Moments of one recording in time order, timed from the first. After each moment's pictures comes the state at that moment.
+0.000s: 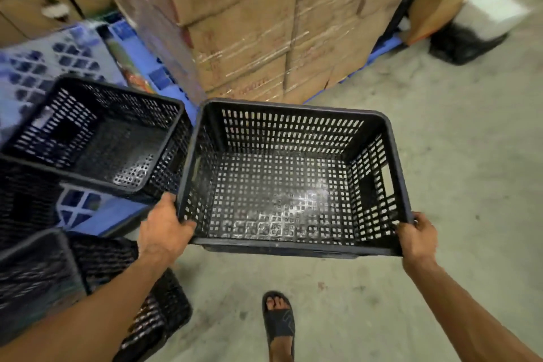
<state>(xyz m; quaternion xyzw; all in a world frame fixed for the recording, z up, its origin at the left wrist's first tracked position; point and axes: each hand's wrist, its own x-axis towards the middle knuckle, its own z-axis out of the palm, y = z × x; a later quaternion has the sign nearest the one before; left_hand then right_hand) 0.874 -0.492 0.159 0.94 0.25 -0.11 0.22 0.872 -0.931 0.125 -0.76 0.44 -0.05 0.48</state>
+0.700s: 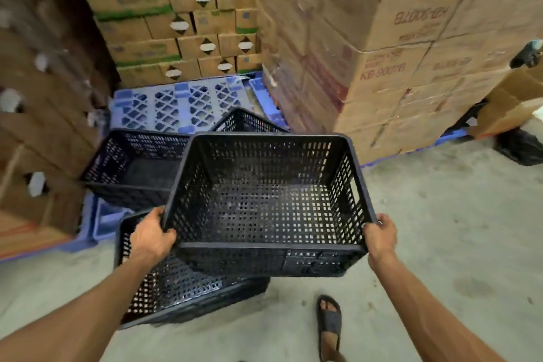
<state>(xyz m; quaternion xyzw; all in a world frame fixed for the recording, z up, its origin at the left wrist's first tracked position) 0.549 -0.193 0.377 0.87 0.40 -0.03 0.28 0.705 -0.607 0.351 -0.78 0.27 0.03 0.56</state>
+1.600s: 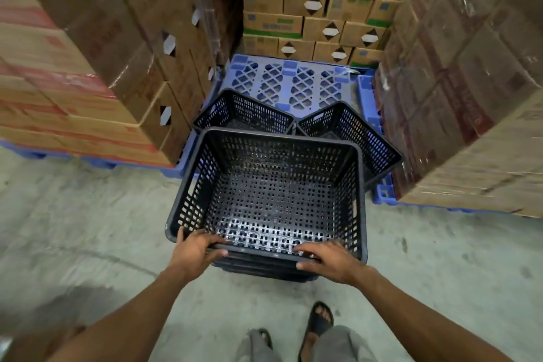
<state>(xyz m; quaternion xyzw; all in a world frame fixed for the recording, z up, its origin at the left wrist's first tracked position) 0.382 -0.155 0.330 0.90 0.35 -0.15 0.24 0.632 -0.403 0.341 -0.76 -0.51 0.40 0.05</state>
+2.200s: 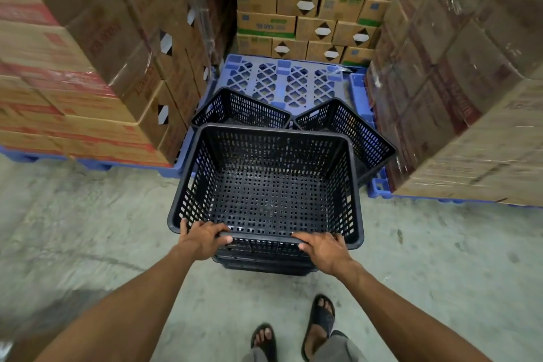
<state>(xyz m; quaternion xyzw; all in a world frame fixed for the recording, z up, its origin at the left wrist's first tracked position) 0.383 -0.144 0.348 0.86 0.35 -0.29 0.23 0.578 -0.387 0.346 -0.85 -0.41 0.34 -0.01</state>
